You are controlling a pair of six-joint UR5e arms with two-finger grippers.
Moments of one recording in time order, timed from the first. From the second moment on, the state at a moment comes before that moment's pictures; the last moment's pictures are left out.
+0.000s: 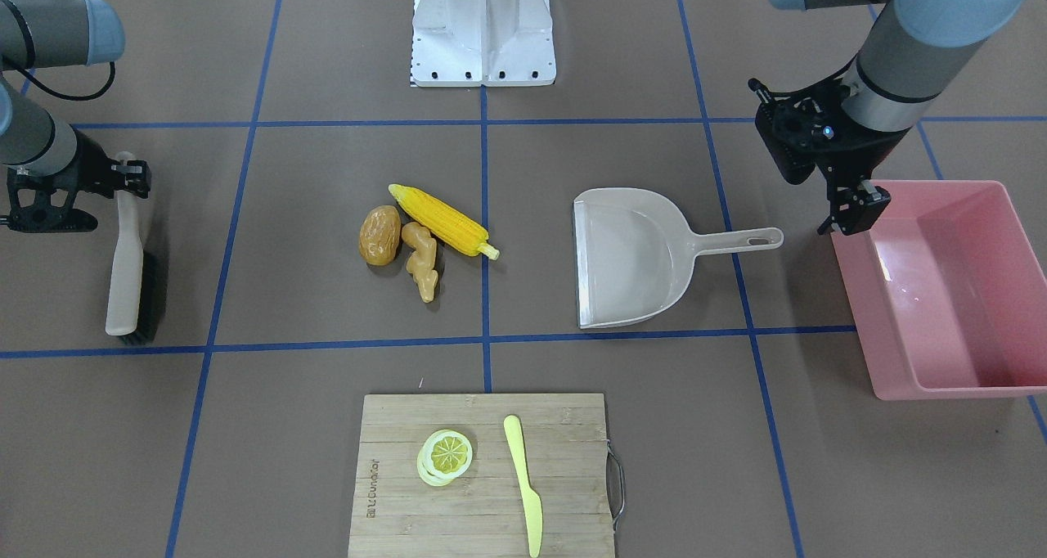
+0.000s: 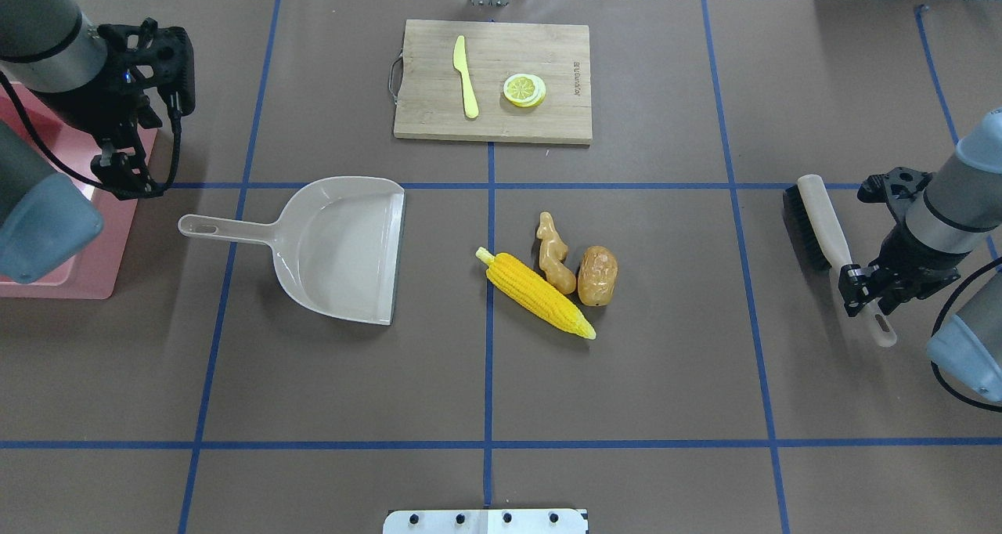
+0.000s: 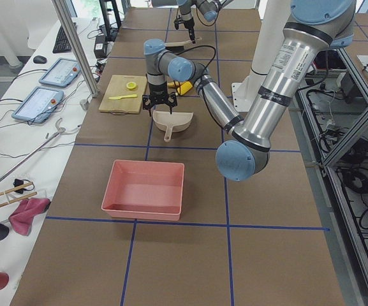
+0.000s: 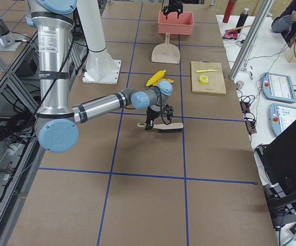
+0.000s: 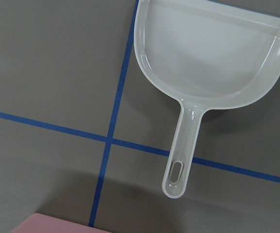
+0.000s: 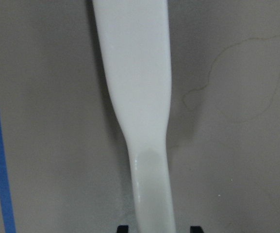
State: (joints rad) left arm -0.97 -2.00 -1.96 -1.20 -2.12 0.64; right arm 0.90 -1.58 1.87 -1.61 2.27 0.64
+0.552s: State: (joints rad) left arm -0.86 -1.97 -1.82 -1.43 -2.12 0.56; right arm 0.90 -1.58 1.86 -1.61 2.27 0.64
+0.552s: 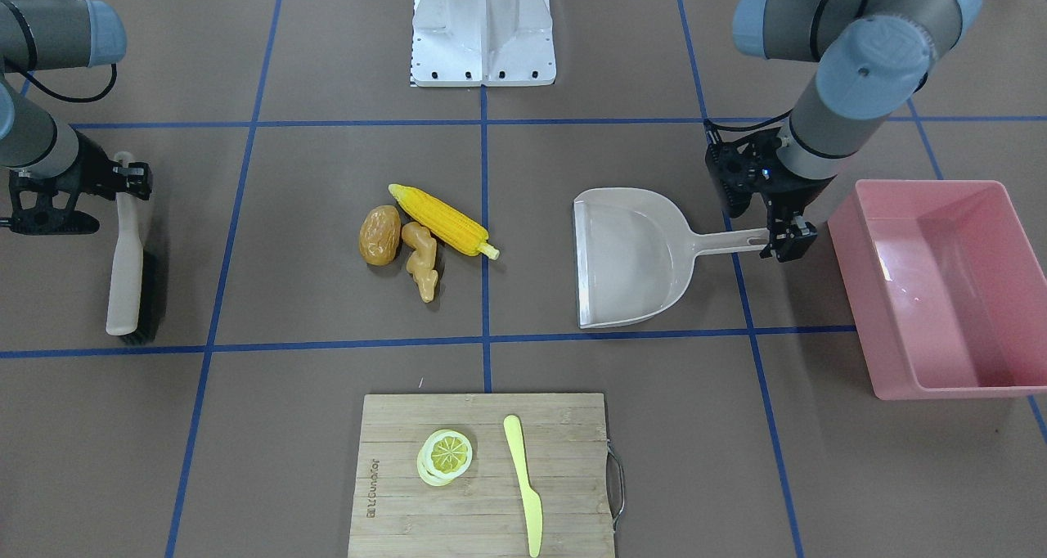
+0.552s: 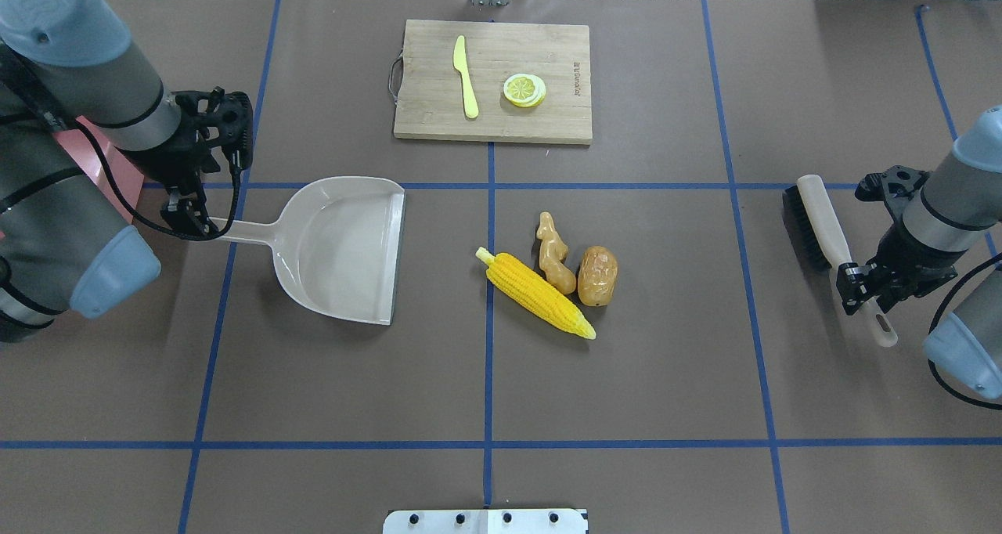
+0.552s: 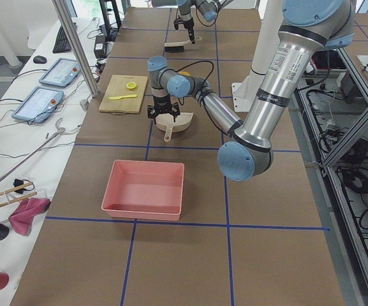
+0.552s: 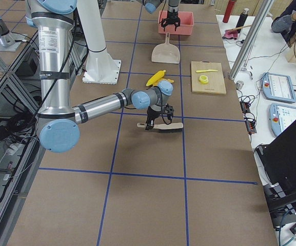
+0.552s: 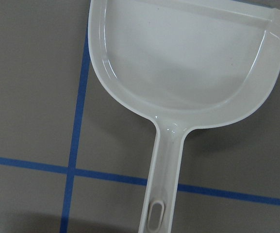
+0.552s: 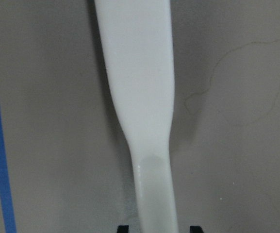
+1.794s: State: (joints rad) left arm -0.77 -1.95 -1.70 -1.52 -2.10 0.54; right arm 0.90 -1.56 1.89 -1.62 2.27 0.64
